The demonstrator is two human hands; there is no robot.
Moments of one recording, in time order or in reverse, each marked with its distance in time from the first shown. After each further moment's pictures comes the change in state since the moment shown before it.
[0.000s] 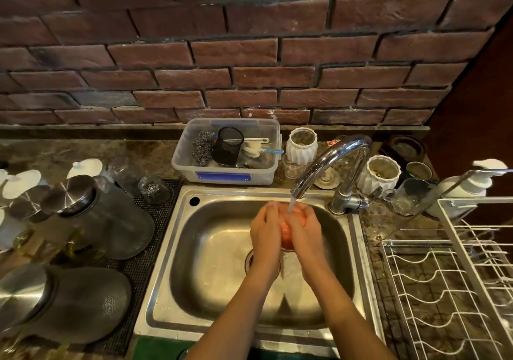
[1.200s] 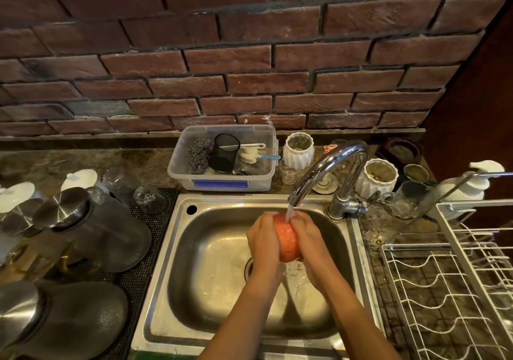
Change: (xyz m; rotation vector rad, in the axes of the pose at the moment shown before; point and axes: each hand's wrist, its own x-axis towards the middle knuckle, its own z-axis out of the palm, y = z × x) left_hand -0.004 0.008 0.004 -0.128 0.056 -0.192; right_hand 0.011 0.001 -0.013 -0.054 -0.119 0.102
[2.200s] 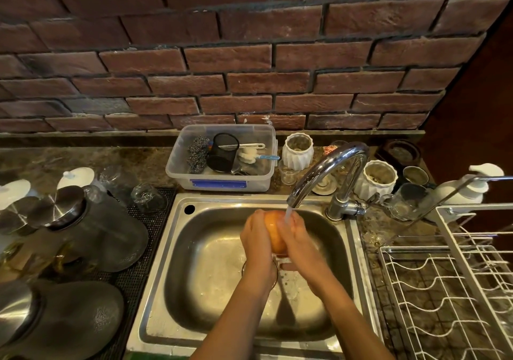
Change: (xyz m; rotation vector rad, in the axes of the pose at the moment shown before) left_hand 0.010 0.003 -0.005 -0.084 0.020 -0.049; right_hand -0.010 -0.002 0.000 -0.285 -0.115 -0.029
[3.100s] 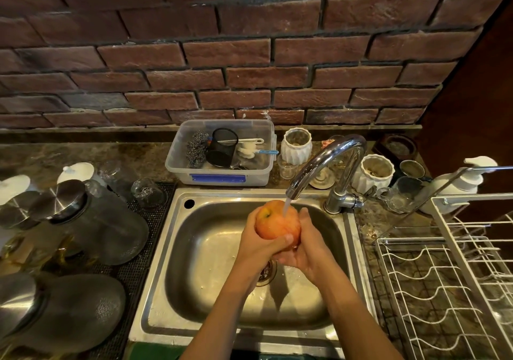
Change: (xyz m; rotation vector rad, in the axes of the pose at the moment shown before) left_hand 0.004 -0.014 -0.045 0.360 -0.434 0.277; right_hand 0.005 0.005 -0.005 0.533 0.050 0.410
